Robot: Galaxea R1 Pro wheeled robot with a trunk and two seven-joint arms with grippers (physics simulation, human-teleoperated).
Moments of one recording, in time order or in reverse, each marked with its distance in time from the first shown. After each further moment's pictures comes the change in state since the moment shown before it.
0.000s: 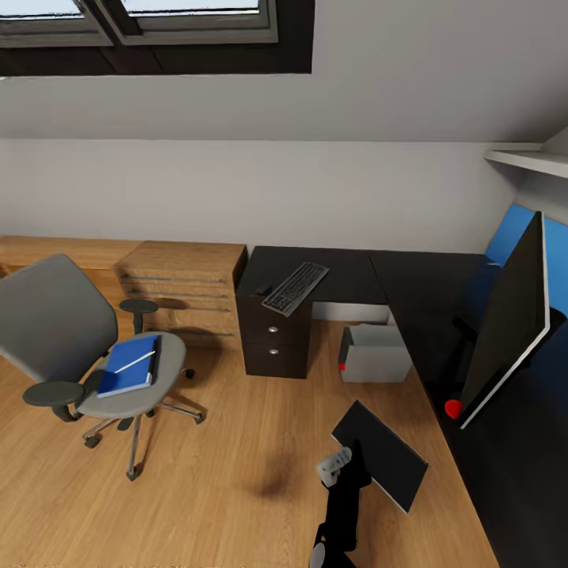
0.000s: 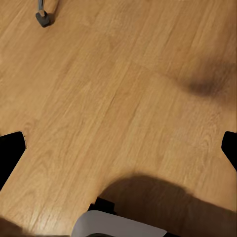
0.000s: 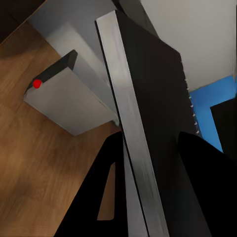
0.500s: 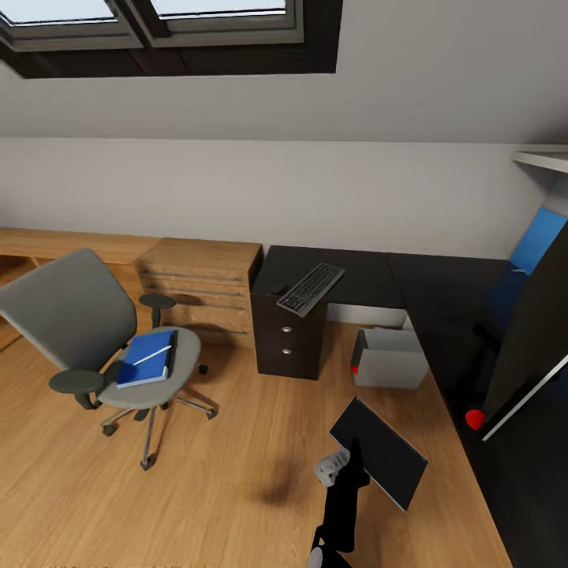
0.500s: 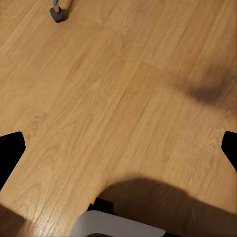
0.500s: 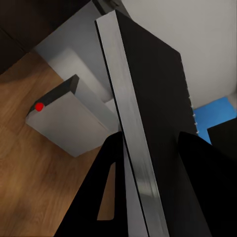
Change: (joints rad) left arm 0.000 0.000 0.000 0.000 0.000 0.000 -0.005; right arm 0.002 0.000 0.034 0.003 -0.001 -0.021 -0.060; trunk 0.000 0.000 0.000
